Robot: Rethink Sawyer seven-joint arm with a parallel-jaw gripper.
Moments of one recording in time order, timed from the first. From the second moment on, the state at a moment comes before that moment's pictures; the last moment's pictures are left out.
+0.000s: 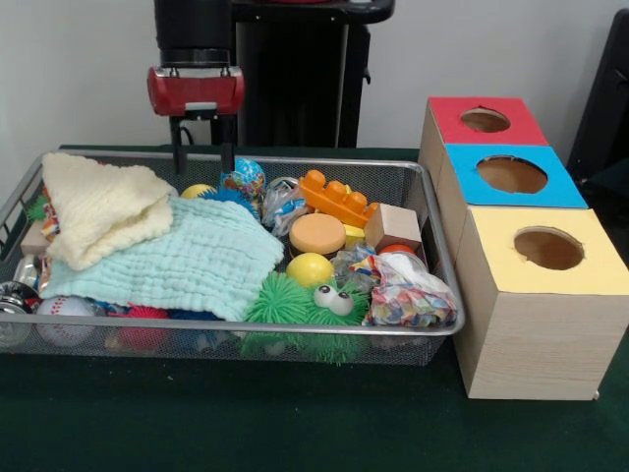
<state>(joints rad) -0.83 -0.75 0.31 2.05 -0.65 -0.03 1.40</state>
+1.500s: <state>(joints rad) -0.74 -0.52 0.24 1.79 -0.61 -0.06 1.40</state>
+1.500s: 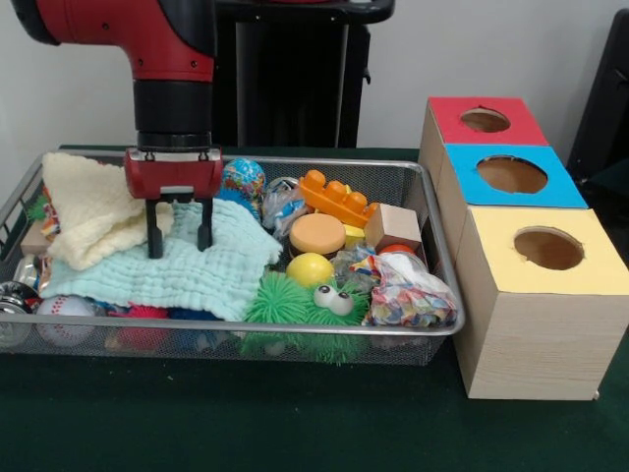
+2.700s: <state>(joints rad) -0.76 -0.51 0.25 1.78 -0.60 -0.10 1.40</state>
